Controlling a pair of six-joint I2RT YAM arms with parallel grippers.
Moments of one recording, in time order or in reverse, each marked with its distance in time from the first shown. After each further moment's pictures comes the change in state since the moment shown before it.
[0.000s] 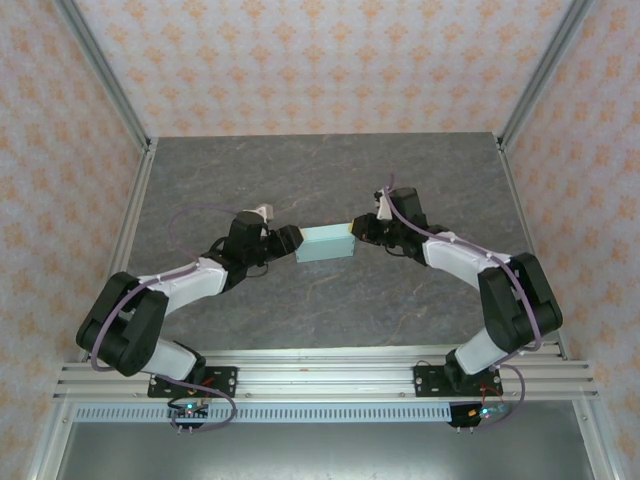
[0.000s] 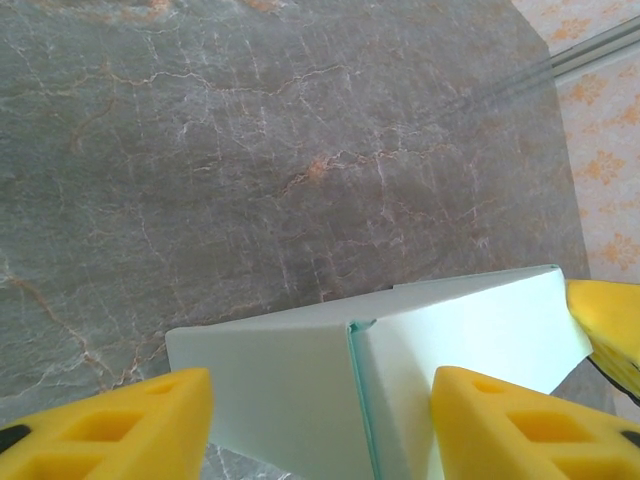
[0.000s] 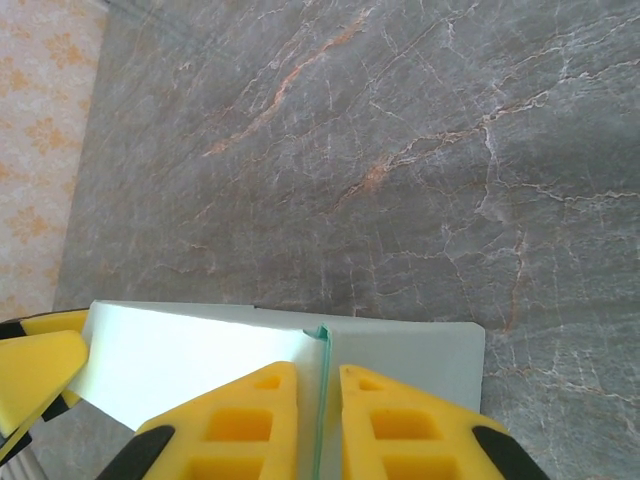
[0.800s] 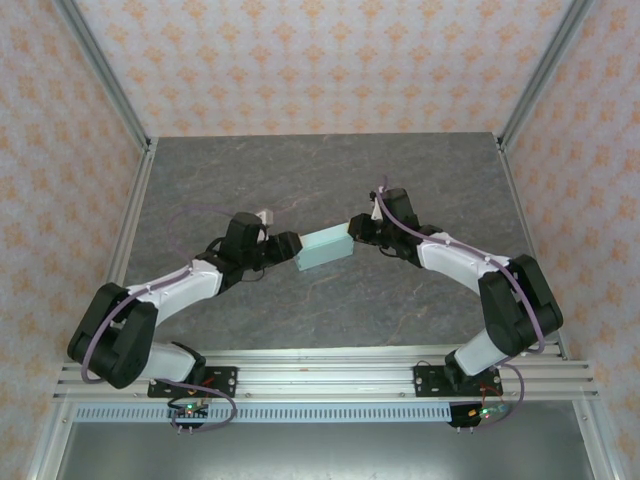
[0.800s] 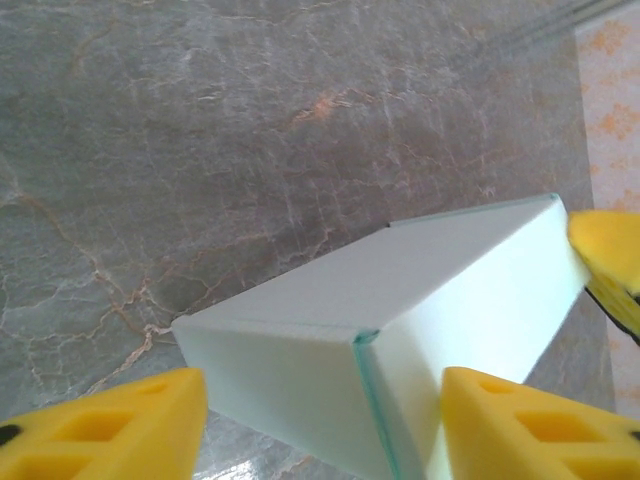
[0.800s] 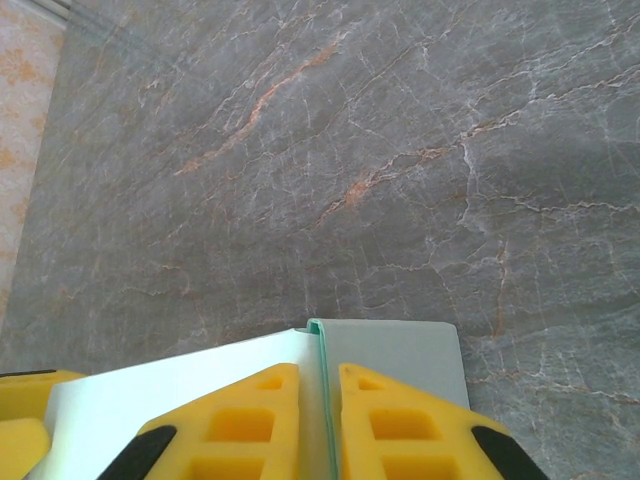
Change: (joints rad) left arm 0.001 -0.080 0.002 -0.143 0.061 0.016; right arm 0.068 -0.028 0.033 -0.040 0.147 0.025
